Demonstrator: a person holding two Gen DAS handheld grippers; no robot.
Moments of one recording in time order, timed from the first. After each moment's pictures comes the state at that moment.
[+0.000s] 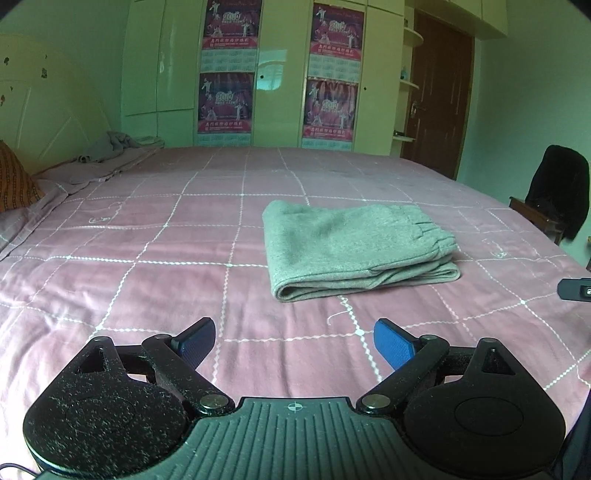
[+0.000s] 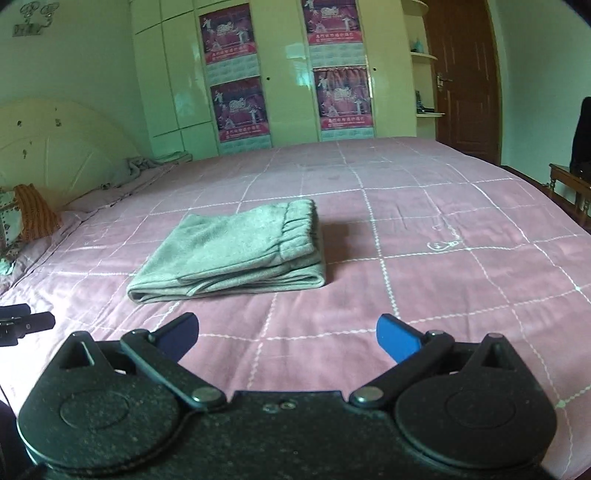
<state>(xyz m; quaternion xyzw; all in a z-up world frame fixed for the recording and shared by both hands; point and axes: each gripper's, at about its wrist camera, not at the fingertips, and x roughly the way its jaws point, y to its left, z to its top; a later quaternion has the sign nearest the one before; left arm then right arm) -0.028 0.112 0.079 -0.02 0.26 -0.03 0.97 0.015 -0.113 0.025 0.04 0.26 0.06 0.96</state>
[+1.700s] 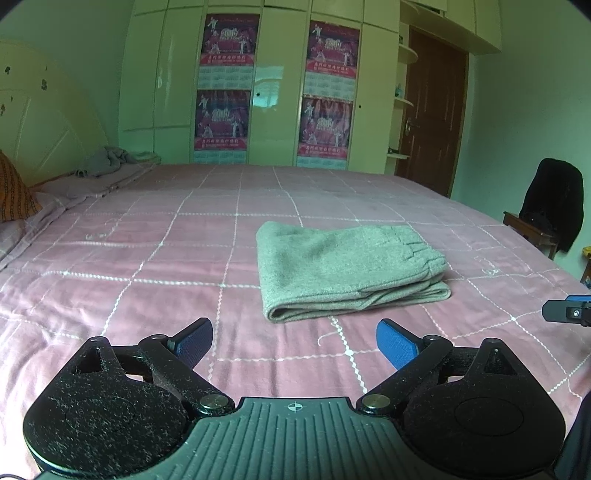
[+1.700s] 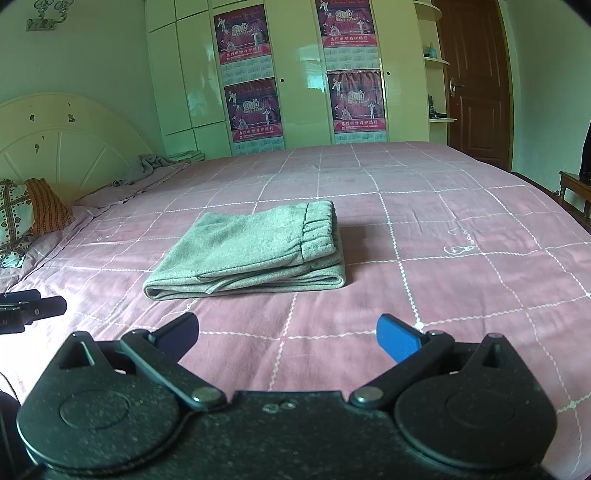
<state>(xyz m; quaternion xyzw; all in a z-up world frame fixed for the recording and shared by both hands) -0.033 0.106 0.088 -0.02 0.23 -0.03 0.97 0.006 -0.099 0.026 0.04 0.26 0.08 0.96</state>
